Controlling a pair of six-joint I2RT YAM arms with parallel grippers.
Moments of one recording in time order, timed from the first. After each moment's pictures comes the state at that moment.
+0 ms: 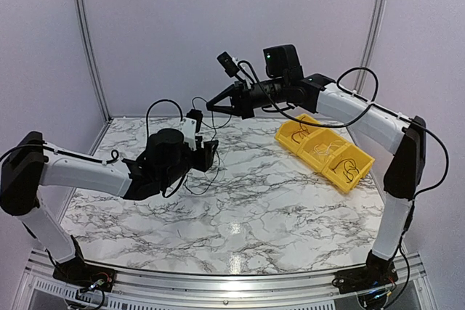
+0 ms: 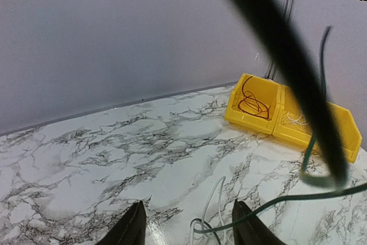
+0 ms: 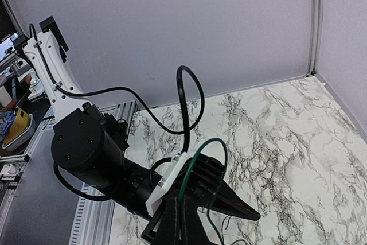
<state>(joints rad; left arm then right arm) -0.93 1.62 0.90 0.51 -0.41 -0.19 0.71 1.89 1.87 -0.36 -0.90 -0.06</state>
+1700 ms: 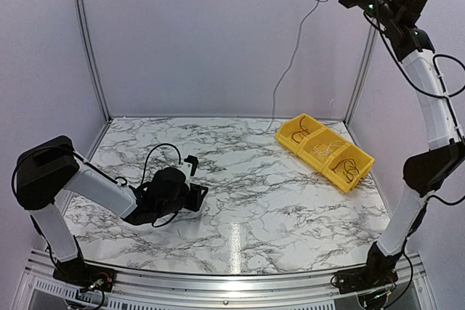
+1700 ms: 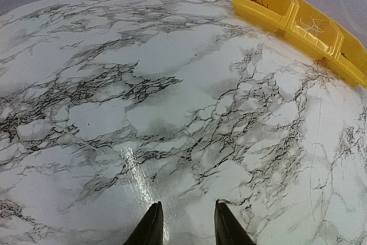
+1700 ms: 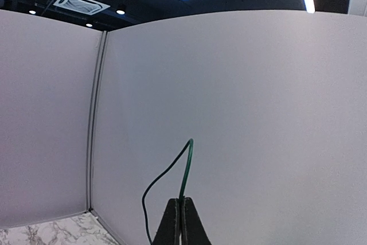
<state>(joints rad) -0.94 1.76 0.65 0.60 -0.28 -0.42 0.22 1.78 2.41 -0.21 -0.55 0.05</state>
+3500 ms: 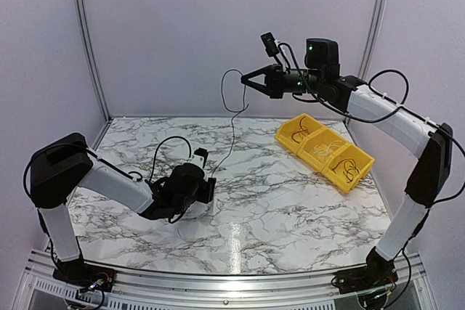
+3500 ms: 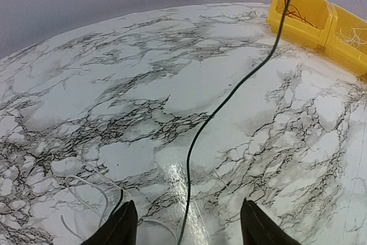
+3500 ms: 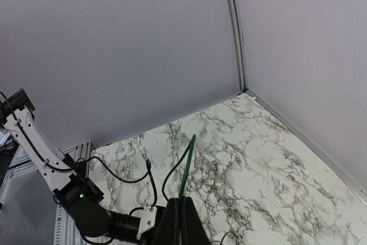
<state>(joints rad) -0.98 1.87 0.84 0.49 -0.54 -0.33 0.54 1.71 1.67 -0.14 -0.79 0.11</state>
